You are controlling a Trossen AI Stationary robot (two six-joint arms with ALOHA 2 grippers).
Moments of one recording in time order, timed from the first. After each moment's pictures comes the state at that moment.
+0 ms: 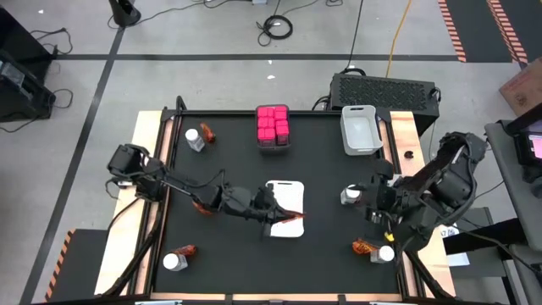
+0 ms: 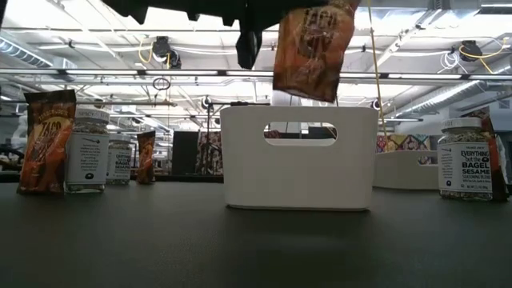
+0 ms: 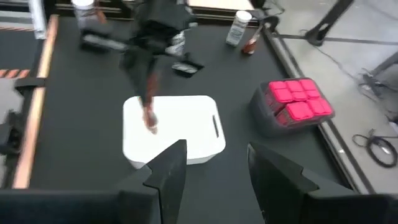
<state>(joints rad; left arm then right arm) -0.27 1.74 0.99 0.59 -0.12 -0.36 0.81 1.36 1.71 -1.46 0.83 0.78</state>
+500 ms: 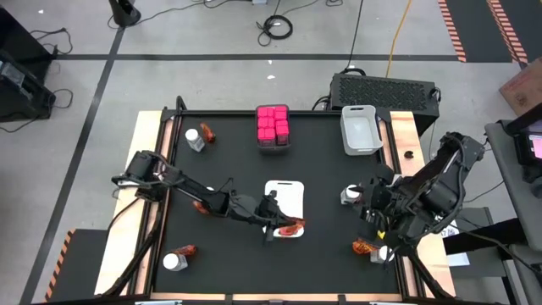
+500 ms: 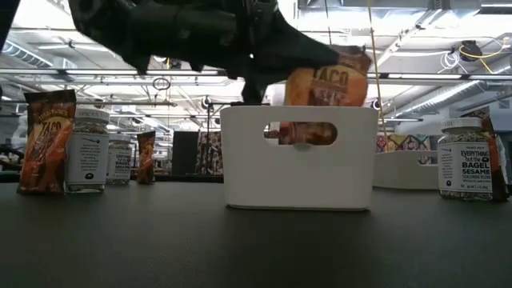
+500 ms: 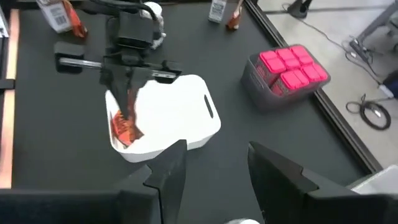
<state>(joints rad) -0.28 1.91 0.93 0.81 -0.07 -0.33 0.82 1.34 1.56 -1.48 0.84 1.01</state>
